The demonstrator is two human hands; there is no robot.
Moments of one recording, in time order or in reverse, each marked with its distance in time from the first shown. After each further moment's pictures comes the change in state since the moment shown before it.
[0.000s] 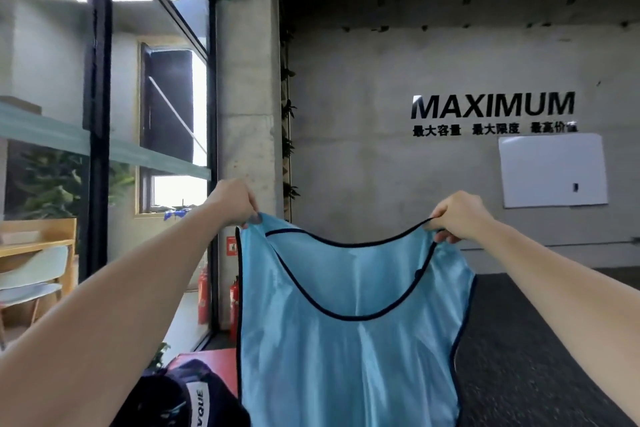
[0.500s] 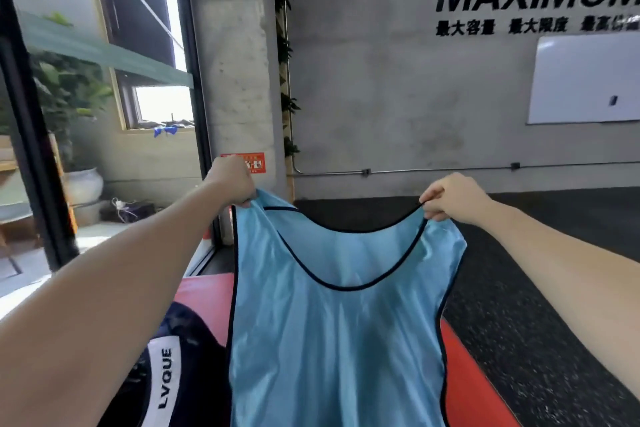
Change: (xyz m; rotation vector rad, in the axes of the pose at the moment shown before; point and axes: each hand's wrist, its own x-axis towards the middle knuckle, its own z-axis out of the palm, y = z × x) left_hand 0.132 -0.072 0.216 0.014 -0.146 -0.163; right_hand 0.143 0.126 0.191 -0.004 -0.241 0.042
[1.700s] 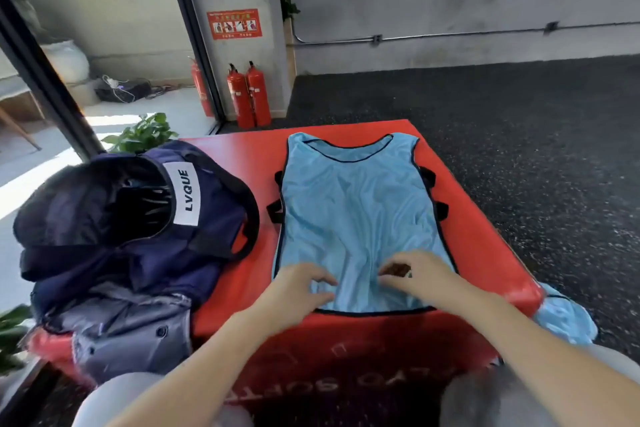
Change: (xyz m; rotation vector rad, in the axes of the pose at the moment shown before) left_hand -0.347 -0.101 0.278 -0.368 -0.523 0.231; right_hand -0.285 0.131 0.236 -0.011 -0.516 -0.040
